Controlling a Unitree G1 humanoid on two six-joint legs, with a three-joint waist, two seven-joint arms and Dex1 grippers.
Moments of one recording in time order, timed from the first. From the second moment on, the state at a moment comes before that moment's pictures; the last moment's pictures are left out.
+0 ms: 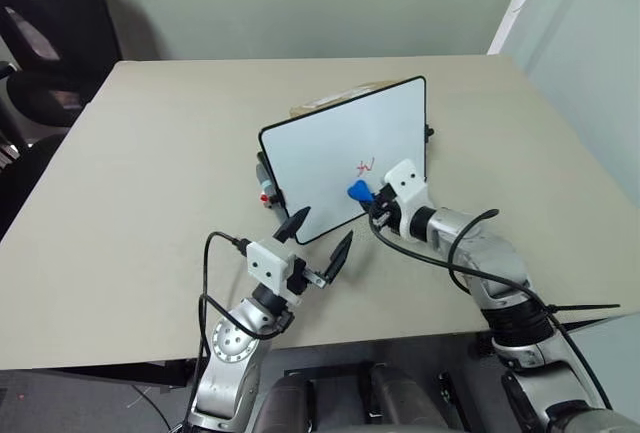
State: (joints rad) left arm 0.11 0.15 -0.16 -0.29 -0.21 -0.15 -0.43; right arm -0.57 -0.33 0.17 -0.16 0.21 0.77 0.45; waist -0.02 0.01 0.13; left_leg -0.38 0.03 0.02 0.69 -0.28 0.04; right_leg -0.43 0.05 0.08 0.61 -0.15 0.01
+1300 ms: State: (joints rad) left arm 0.11 0.14 -0.15 -0.29 -0.21 -0.15 -0.43; right arm -0.58 -0.35 0.12 -0.17 0.19 0.80 0.44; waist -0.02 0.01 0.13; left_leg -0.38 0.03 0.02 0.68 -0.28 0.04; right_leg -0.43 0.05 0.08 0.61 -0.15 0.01
